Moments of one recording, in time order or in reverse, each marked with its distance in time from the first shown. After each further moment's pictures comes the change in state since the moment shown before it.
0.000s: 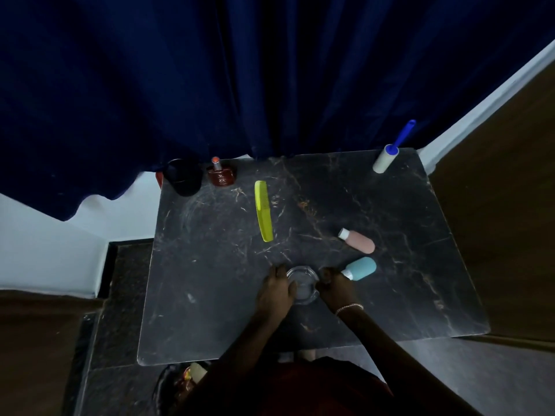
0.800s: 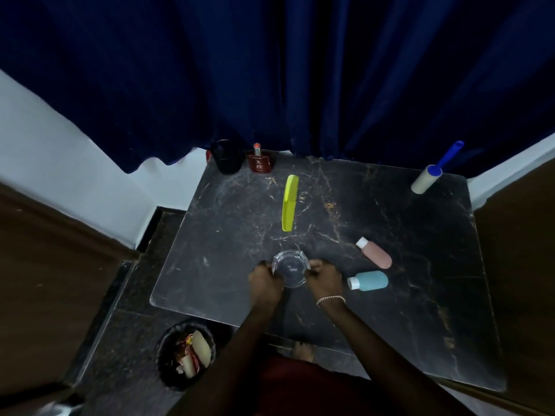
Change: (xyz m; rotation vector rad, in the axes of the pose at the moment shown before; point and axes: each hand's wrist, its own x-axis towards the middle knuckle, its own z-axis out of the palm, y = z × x) left_hand -0.039 0.015 -0.006 -0.566 0.424 -0.510; right_hand -0.003 -0.029 0.006 0.266 0.030 -0.066
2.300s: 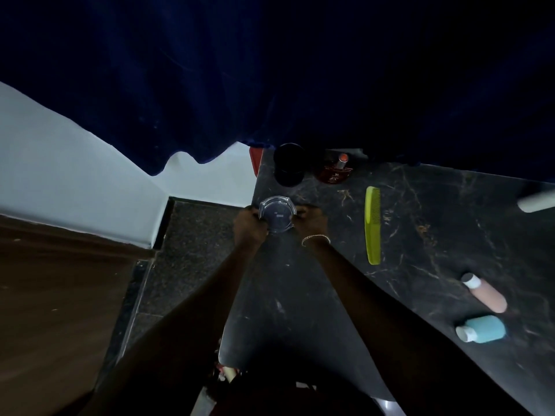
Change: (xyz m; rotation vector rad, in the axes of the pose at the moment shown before) left_hand 0.335 -0.027 -0.175 0.011 -0.102 -0.020; right_hand 0.177 -0.240 0.218 0.069 -0.043 0.048
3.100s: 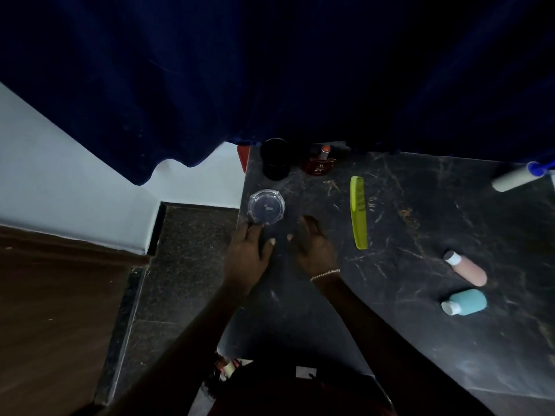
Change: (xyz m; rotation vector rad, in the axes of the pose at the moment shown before) left_hand -0.085 -0.054 0.003 0.375 0.020 0.527; right_hand -0.080 0.069 -0.026 -0.195 0.033 -0.330
